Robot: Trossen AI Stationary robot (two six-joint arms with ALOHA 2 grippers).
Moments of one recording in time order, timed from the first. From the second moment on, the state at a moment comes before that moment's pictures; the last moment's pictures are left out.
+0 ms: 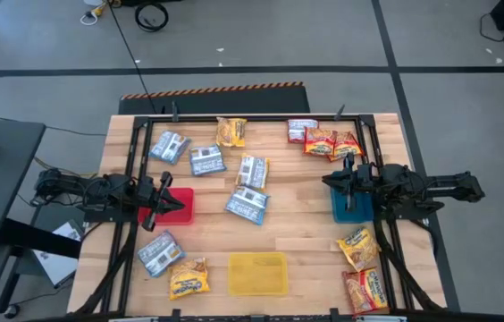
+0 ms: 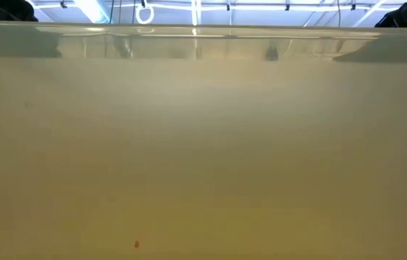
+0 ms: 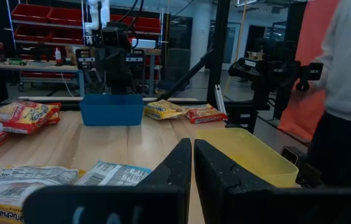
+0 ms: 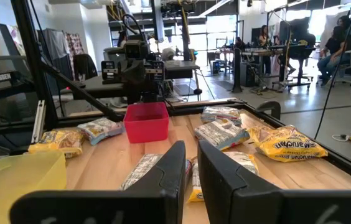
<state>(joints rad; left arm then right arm) -0.20 0.01 0.01 0.07 0.00 -0.09 0.01 0.02 0.01 0.08 0.13 0.05</state>
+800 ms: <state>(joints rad) -0.20 0.01 0.01 0.07 0.00 -0.09 0.06 0.16 0.22 -0.10 0.08 0.50</state>
